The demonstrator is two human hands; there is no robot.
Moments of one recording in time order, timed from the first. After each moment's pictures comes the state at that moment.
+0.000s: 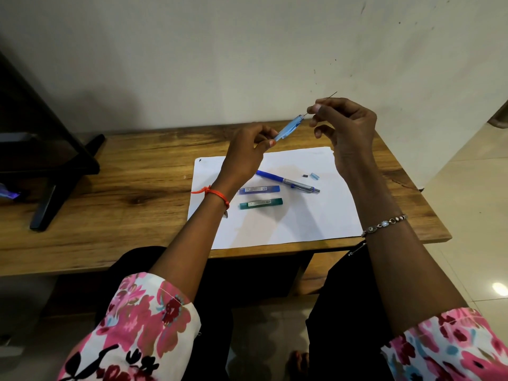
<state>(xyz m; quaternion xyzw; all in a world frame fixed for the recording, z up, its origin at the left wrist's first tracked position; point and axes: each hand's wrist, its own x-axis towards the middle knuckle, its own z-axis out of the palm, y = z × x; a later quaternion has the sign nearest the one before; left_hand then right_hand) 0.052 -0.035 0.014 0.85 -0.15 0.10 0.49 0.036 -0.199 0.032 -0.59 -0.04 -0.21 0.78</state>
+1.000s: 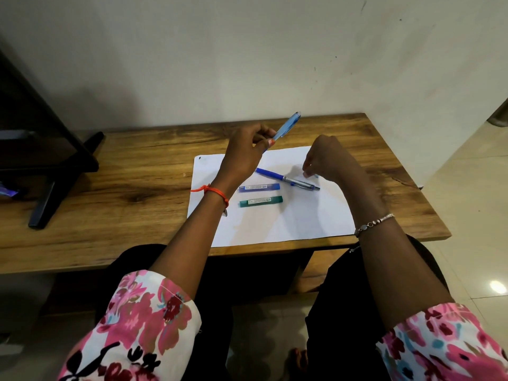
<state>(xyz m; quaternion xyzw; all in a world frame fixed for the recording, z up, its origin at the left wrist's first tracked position) 0.048 -0.035 0.015 0.86 -0.13 0.07 0.50 0.051 -0.207 0.001 -0.97 0.02 0.04 0.22</state>
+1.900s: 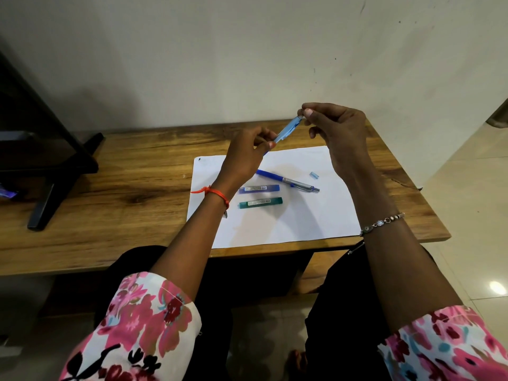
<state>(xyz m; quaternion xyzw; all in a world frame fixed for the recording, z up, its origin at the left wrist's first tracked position) 0.050 -0.036 0.013 0.86 -0.13 0.07 0.49 0.040 -0.201 0.025 -0.64 -0.06 -0.17 0.75</state>
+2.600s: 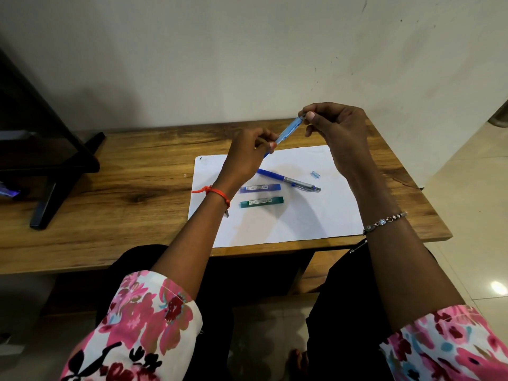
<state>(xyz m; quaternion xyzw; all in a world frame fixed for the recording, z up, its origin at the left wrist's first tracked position) 0.049 -0.035 0.013 0.85 -0.13 0.05 0.50 0.042 -0.203 0.024 -0.70 -0.09 -0.17 0.69</state>
